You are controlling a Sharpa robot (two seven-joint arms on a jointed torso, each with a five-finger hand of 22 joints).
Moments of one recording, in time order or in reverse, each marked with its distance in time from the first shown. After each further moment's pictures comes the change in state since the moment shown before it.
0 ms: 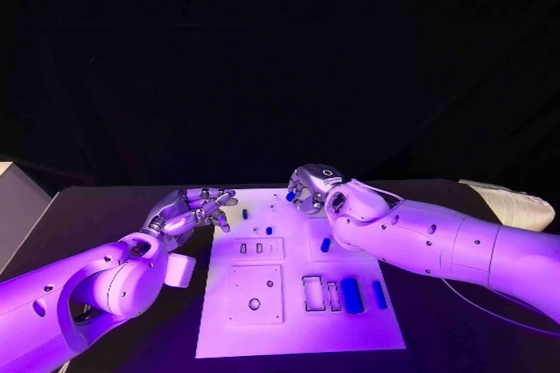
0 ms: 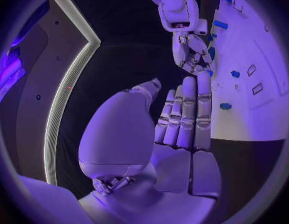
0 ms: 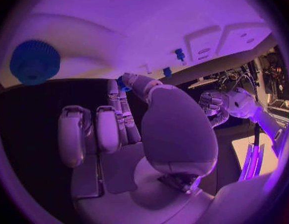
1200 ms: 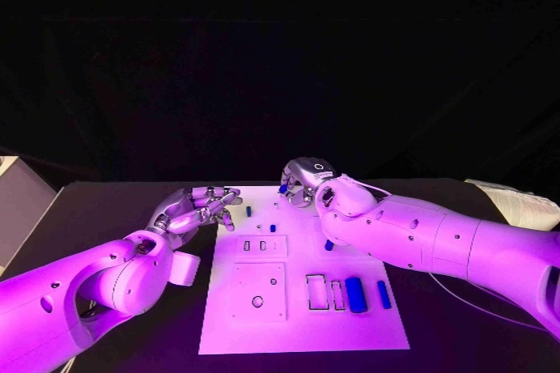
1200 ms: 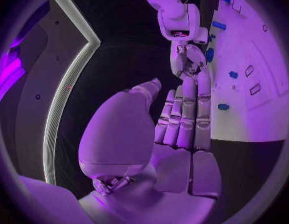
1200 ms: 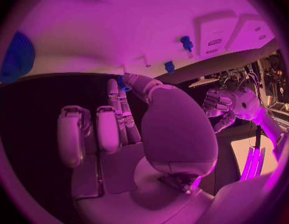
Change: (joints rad) left arm 0.000 0.008 0.000 0.000 -0.010 0.006 -0.006; left_hand 0.000 0.000 0.004 -0.004 0.000 0.000 0.000 0.000 0.001 -0.007 0.000 0.000 0.000 -0.004 -0.003 0.000 0.000 0.000 -0.005 0.005 0.007 0.004; right arm 0.006 0.084 0.000 -0.081 -0.006 -0.026 -0.009; right_hand 0.000 0.000 0.000 0.000 0.001 -0.002 -0.002 0.001 0.005 0.000 0.000 0.000 0.002 0.004 -0.004 0.004 0.002 -0.012 0.000 0.000 0.000 0.000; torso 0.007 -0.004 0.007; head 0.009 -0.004
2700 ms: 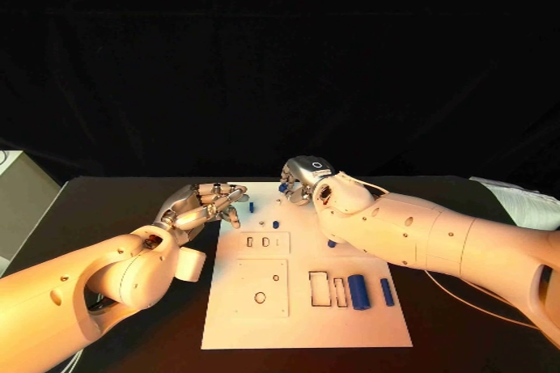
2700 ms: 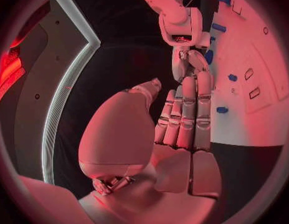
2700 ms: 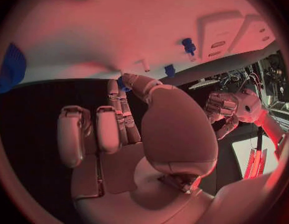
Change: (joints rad) left arm 0.000 0.007 0.000 0.001 -0.006 0.006 -0.007; left_hand 0.000 0.000 0.000 0.000 0.000 -0.004 0.004 0.000 0.000 0.000 0.000 0.000 0.000 -0.003 0.003 0.004 0.000 0.000 -0.004 -0.004 0.004 0.004; right arm -0.004 0.044 -0.002 -0.050 0.007 0.022 0.006; right_hand -0.001 -0.001 0.002 0.002 0.006 -0.006 -0.001 -0.001 0.006 0.000 0.000 -0.001 0.000 0.000 0.000 0.000 -0.011 0.000 0.000 0.000 0.000 0.000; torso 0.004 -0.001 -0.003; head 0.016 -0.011
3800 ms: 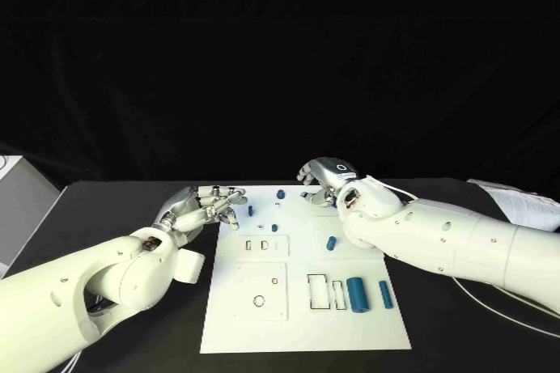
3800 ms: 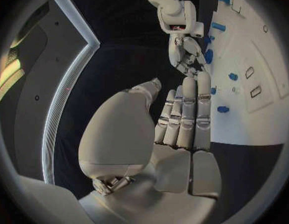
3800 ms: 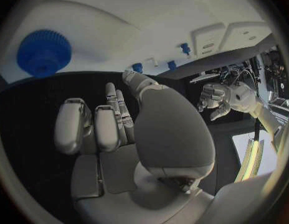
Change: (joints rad) left arm 0.000 -0.006 0.000 -0.011 -0.002 0.002 -0.002; left_hand 0.000 0.000 0.000 0.000 0.000 0.000 0.000 0.000 0.000 0.000 0.000 0.000 0.000 0.000 0.000 0.000 0.000 0.000 0.000 0.000 0.000 0.000; right arm 0.005 -0.171 0.001 0.144 0.053 -0.067 0.052; right_hand 0.124 -0.003 -0.199 0.094 0.000 -0.104 0.029 -0.084 -0.010 -0.096 0.030 0.013 -0.018 -0.009 0.016 -0.008 -0.079 0.032 -0.028 0.010 -0.131 -0.121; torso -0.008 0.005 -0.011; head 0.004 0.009
